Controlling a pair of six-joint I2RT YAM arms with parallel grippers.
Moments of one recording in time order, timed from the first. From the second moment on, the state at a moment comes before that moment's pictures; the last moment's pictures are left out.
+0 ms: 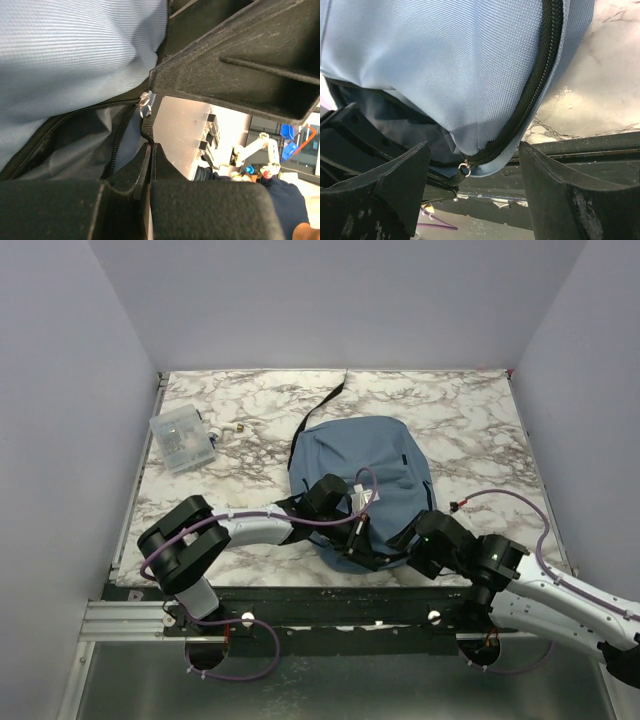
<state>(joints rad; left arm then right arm) -0.93 1.63 0.78 0.21 0.85 -0.83 0.95 0.74 0.56 -0.79 0.28 1.52</state>
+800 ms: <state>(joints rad) -0.90 1.56 0.73 0.14 0.72 -0.81 0.95 0.75 0.50 -0.79 0.31 1.65</state>
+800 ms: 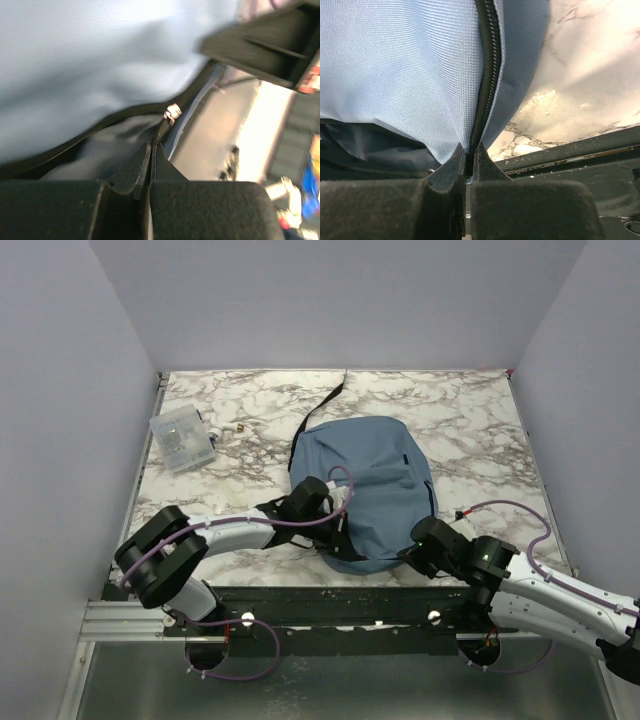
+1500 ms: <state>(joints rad) -0.73 1.18 0.63 -0.13 0.50 -0.65 0.95 0.66 0.55 -0.72 0.27 1.28</state>
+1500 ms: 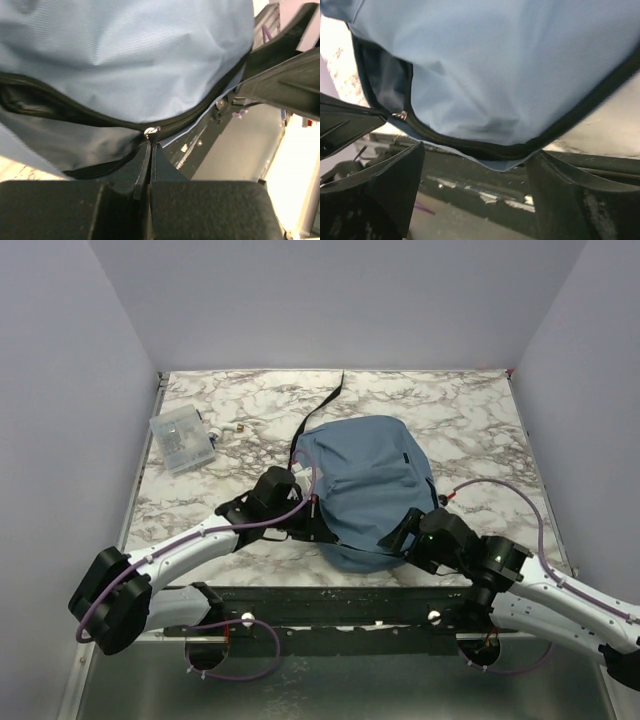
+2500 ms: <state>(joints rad) -0.73 1.23 0.64 -0.09 0.57 -0.69 1.02 0.89 0.74 -0.34 -0.16 0.12</state>
